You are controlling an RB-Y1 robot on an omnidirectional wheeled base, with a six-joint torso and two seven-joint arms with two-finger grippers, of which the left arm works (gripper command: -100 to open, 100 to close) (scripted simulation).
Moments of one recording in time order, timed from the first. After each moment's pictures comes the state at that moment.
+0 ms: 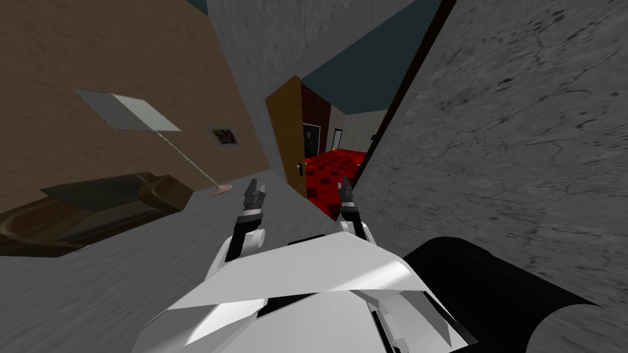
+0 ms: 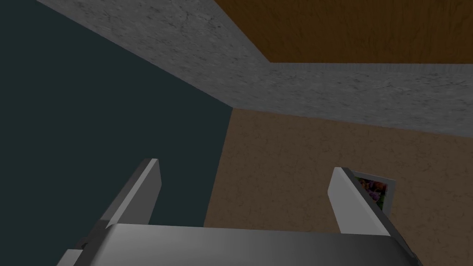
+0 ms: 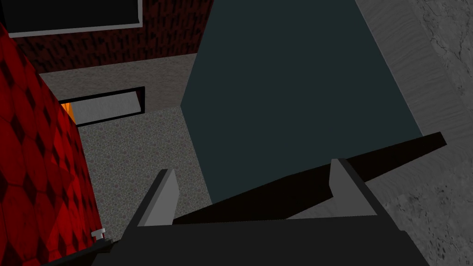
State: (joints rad) arm 0.34 0.07 -0.04 -2.09 -0.12 -0.37 0.03
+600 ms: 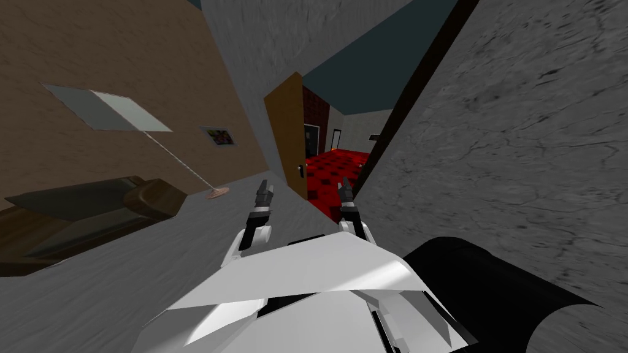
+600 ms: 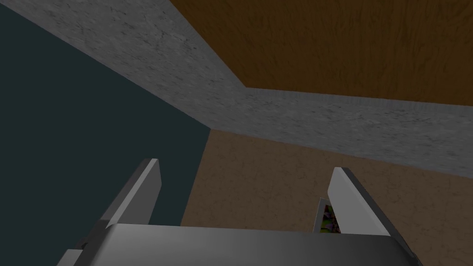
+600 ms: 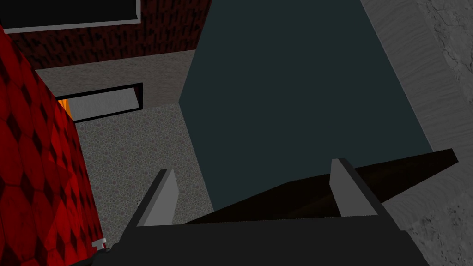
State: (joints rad) arm 0.26 0.09 -0.09 -1.95 -0.13 -0.38 0.07
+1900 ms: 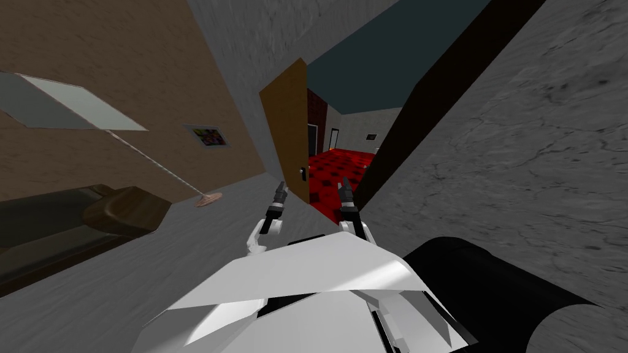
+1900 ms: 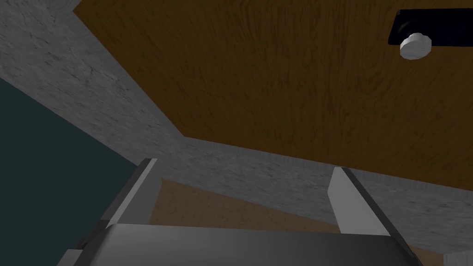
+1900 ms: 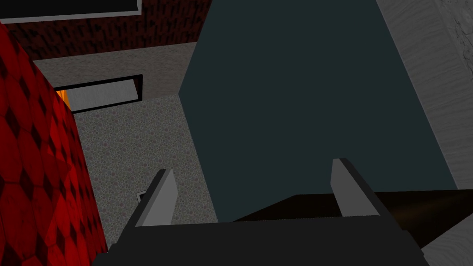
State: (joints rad) arm 0.08 0.10 -0.20 -1.66 -0.15 -0.40 0.16
